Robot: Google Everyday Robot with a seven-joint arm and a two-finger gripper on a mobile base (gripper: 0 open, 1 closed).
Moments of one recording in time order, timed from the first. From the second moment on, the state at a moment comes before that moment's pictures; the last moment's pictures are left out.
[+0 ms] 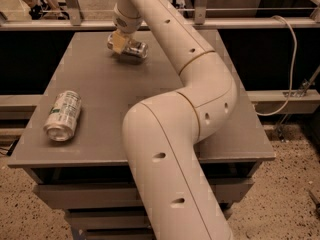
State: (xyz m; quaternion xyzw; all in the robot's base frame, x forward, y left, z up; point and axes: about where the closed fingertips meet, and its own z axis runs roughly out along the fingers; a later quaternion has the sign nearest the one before) arm 0.825 0.098 0.871 -0.51 0.82 0.04 0.24
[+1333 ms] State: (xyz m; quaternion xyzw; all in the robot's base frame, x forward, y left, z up) arm 0.784 0.031 0.984 -0.54 0.67 0.23 0.45
